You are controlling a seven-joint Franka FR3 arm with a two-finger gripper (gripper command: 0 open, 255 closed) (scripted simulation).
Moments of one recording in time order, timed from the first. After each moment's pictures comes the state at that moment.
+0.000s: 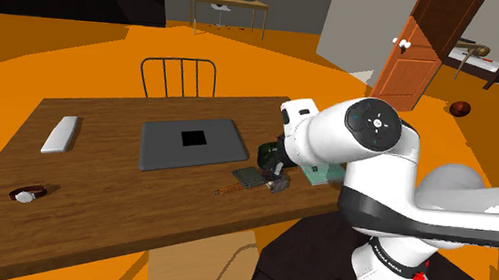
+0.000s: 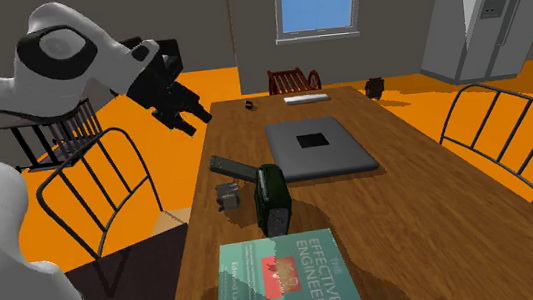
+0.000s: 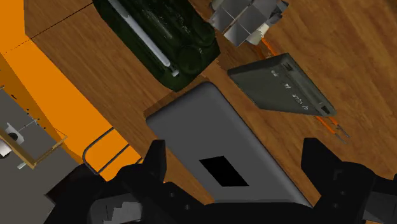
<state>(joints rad) 0.03 -0.94 0.84 -2.83 -0.05 2.45 0.25</state>
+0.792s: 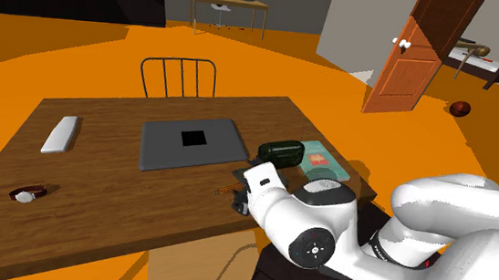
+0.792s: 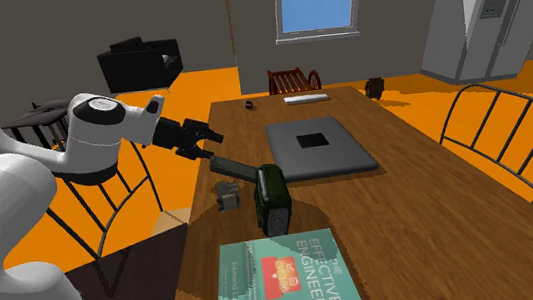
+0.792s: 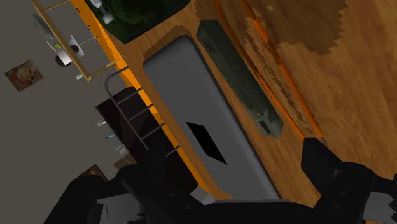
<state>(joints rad) -0.43 -1.03 1.53 -2.80 -0.19 2.85 0.62</state>
